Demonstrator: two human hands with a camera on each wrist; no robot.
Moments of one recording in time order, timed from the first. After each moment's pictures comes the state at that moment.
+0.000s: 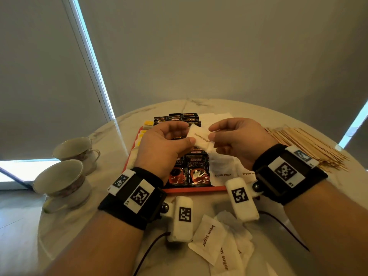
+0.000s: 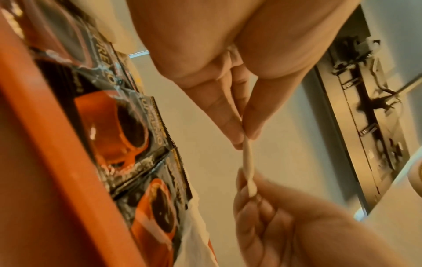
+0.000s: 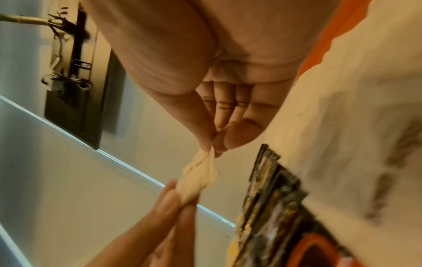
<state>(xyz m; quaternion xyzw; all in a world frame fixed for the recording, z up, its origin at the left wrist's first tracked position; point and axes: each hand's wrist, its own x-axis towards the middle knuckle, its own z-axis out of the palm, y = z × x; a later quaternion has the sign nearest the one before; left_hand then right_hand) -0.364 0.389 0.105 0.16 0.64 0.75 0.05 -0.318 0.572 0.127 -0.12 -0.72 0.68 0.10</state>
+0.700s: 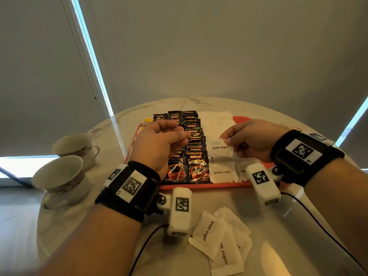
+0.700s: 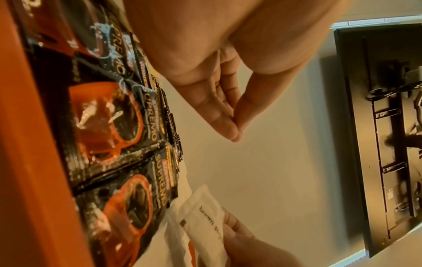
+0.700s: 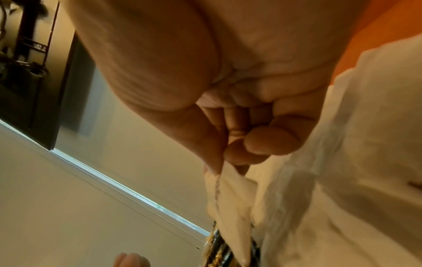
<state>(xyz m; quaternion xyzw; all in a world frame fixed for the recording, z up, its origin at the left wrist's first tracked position) -0.372 0.384 0.108 0.07 0.53 0.84 0.09 -0.322 0.609 0.136 -0.22 -0.78 0.58 -0.06</state>
